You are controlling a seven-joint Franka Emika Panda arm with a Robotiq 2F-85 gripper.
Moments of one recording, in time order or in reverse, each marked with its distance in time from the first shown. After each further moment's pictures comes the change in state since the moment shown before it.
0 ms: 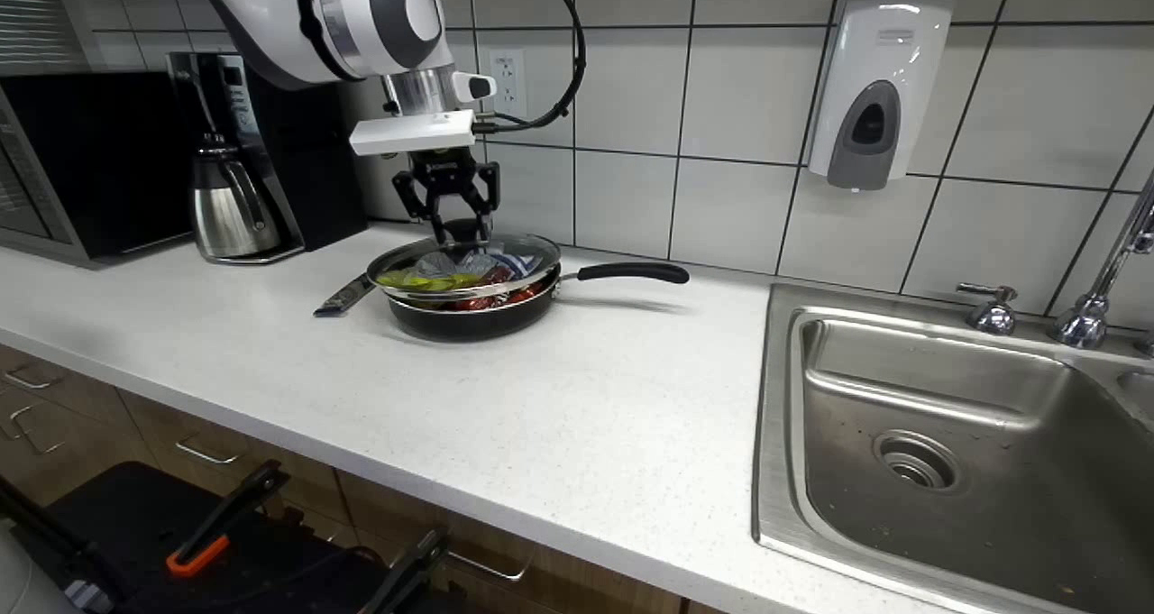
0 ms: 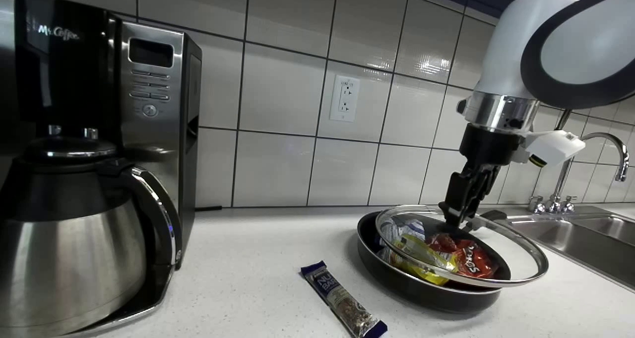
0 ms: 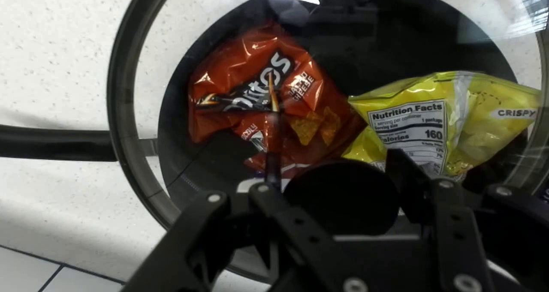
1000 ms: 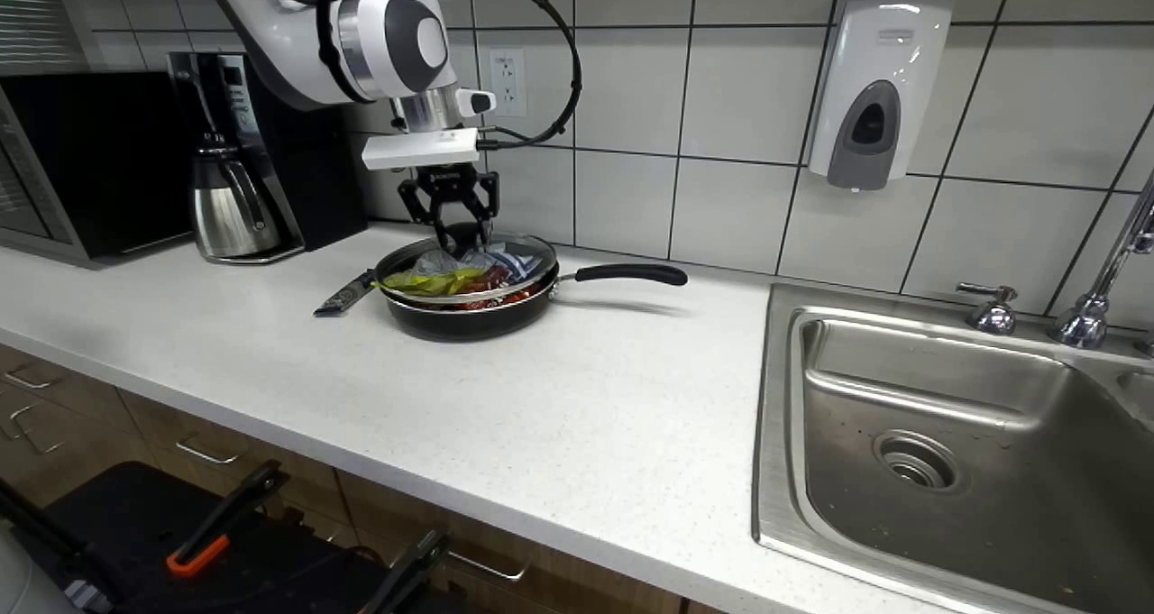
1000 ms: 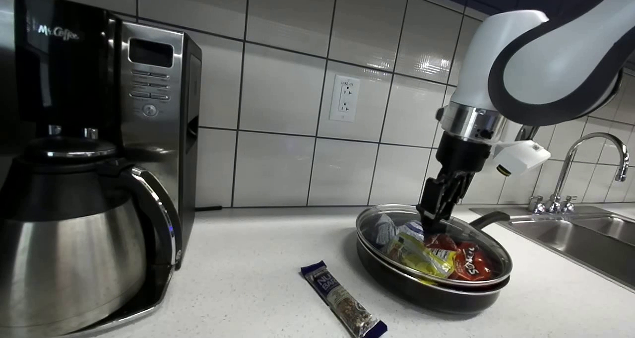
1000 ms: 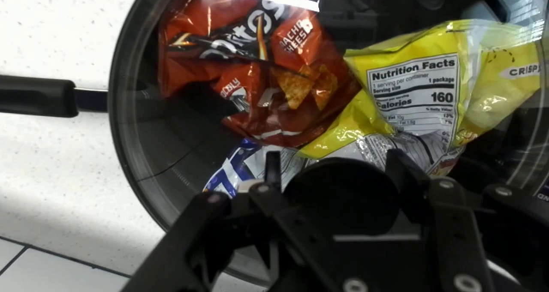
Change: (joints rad) arm 0.012 0.110 0.011 0.087 0.002 0.052 0.000
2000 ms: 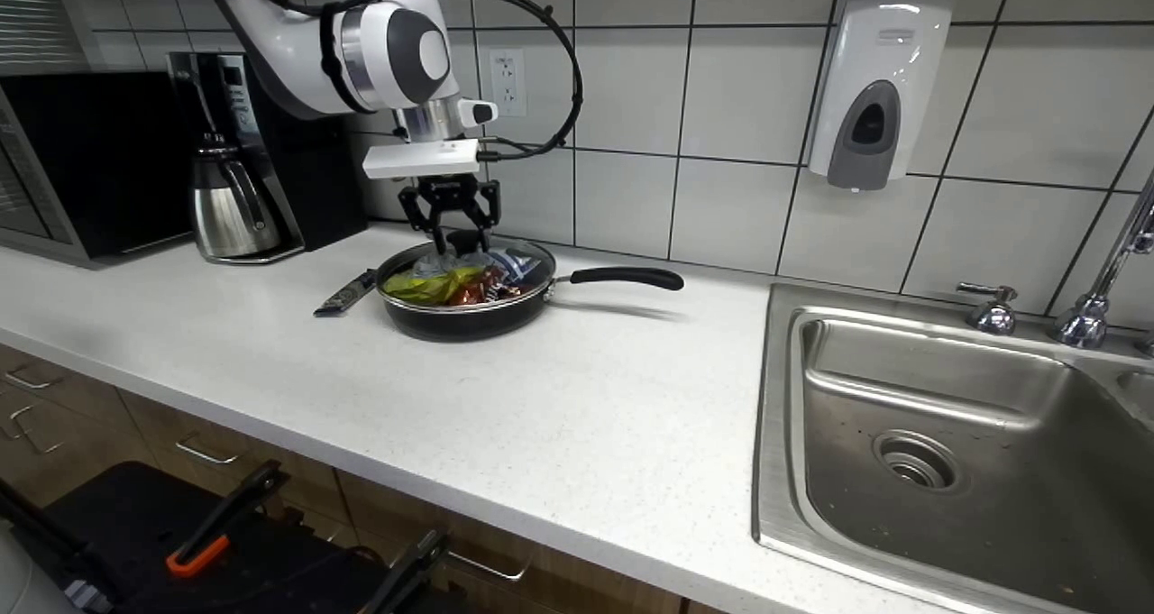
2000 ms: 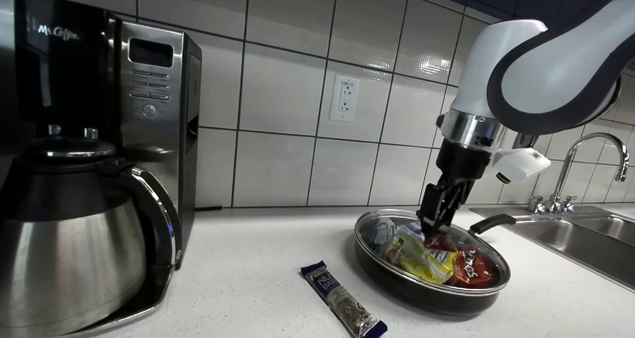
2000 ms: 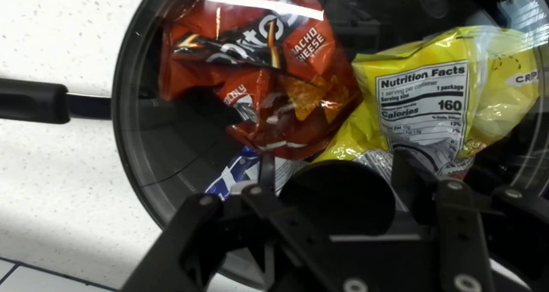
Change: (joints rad) arm -0.003 0.018 0.000 -0.009 0.015 0.018 0.000
